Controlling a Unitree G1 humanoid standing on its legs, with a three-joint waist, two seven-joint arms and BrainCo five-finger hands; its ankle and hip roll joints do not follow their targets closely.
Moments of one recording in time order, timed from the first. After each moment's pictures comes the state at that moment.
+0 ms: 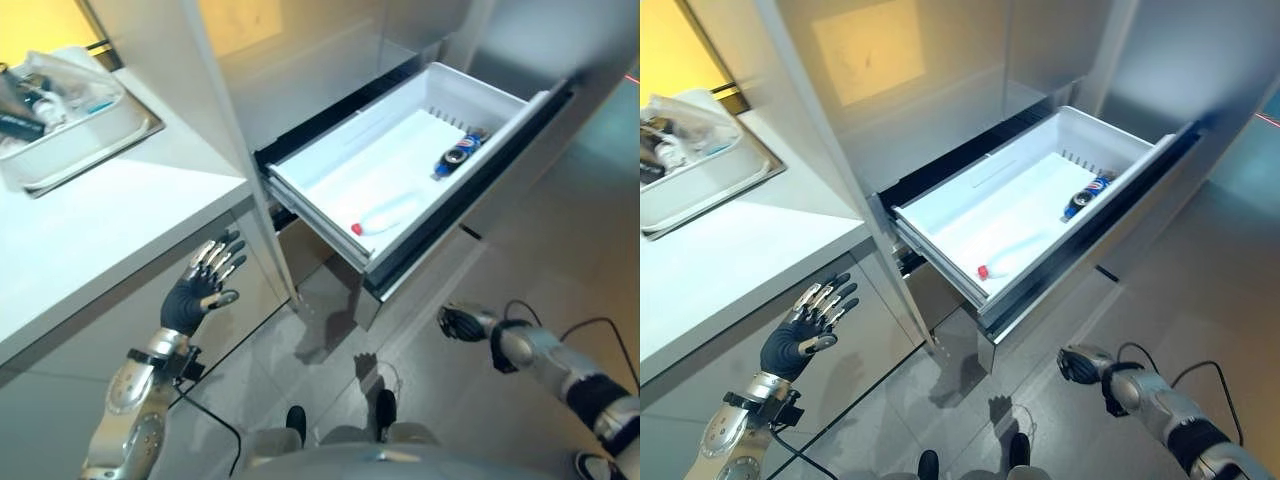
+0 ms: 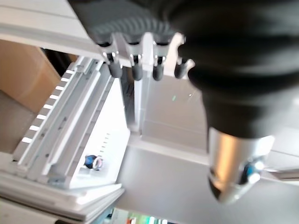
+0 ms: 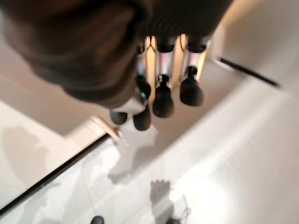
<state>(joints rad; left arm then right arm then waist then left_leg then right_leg) 0.30 0.51 -0.03 -0.17 -0.73 -0.27 -0.36 -0.34 -0.75 0.64 0.59 -0.57 -0.28 0.11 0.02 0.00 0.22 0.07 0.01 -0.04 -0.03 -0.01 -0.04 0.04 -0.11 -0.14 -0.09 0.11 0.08</state>
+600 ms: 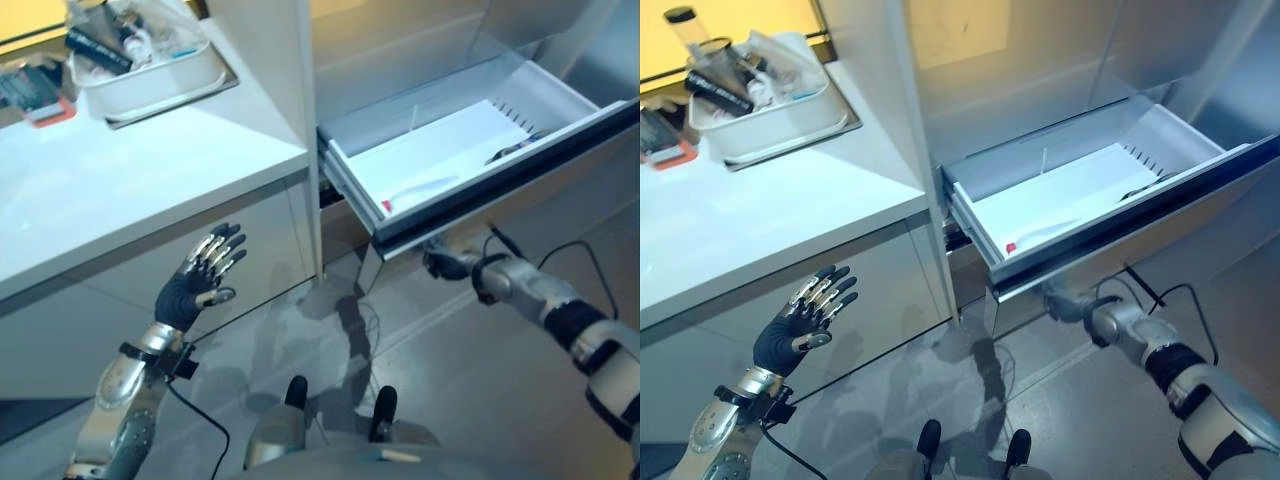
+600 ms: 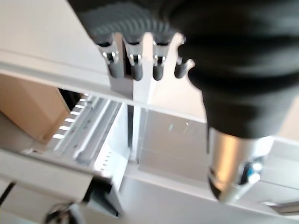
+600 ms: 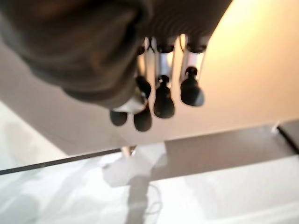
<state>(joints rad) 0.30 0.61 -0.03 -0.22 -0.77 -0.27 -0.36 -0.70 -0.82 0.77 0.72 -0.57 -0.28 0.08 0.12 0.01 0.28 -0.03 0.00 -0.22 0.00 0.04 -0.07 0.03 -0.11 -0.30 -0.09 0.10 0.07</state>
